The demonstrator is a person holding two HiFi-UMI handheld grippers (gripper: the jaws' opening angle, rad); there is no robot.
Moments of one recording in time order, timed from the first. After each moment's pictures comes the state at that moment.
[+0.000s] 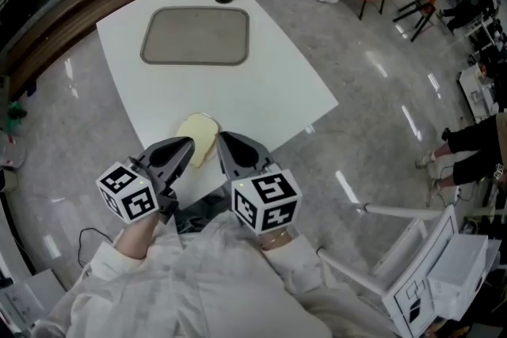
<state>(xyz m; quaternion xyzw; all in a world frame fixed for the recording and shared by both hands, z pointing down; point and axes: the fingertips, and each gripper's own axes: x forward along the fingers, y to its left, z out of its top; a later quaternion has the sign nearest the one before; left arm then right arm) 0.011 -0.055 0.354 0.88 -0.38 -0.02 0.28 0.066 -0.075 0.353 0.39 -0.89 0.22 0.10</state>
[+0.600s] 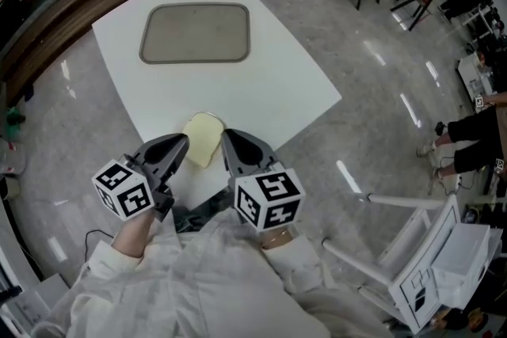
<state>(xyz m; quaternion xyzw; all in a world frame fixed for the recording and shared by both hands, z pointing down) -0.017 -0.064 0.358 0.88 -0.38 -0.01 0.30 0.060 -0.082 0.357 0.42 -0.87 0.24 0.10</state>
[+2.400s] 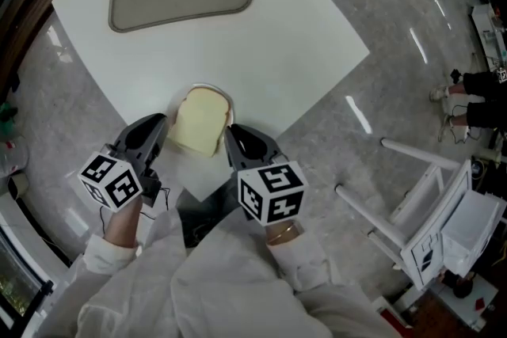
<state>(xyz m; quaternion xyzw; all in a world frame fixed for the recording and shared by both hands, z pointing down) -0.070 -0.107 0.468 0.83 -0.39 0.09 0.38 0.055 -0.080 0.484 0.44 -0.79 0.38 0.18</state>
